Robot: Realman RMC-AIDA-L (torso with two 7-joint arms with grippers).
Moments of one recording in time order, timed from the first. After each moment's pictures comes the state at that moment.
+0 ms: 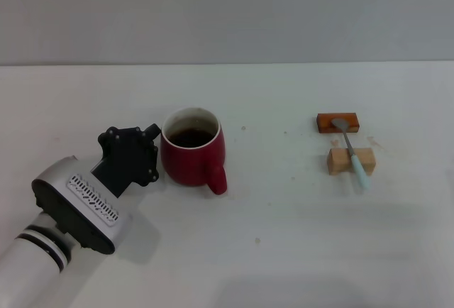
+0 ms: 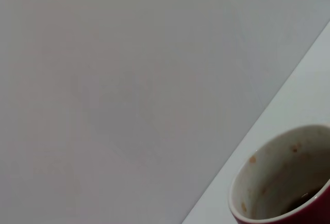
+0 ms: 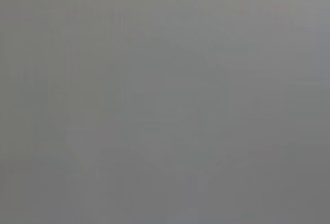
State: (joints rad) left arm -0.44 -2.08 -0.64 -0.30 2.39 0.95 0.56; right arm -0.04 2.08 0.85 0.71 -2.27 -1.44 -0.22
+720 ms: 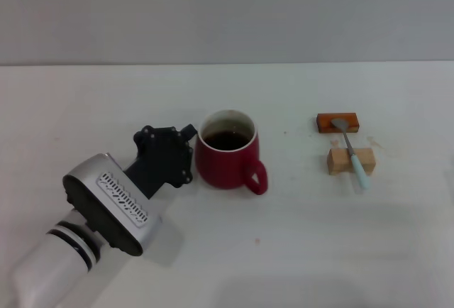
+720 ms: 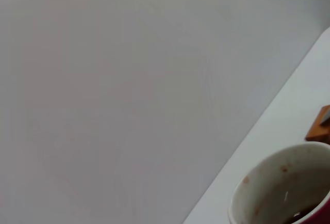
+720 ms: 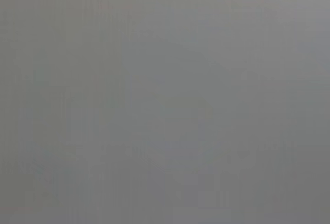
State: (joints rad) left arm -0.46 -2.08 -0.58 -0.39 2.39 0.91 0.55; right arm -0.04 2.08 0.84 0.71 -2.27 -1.44 -0.22
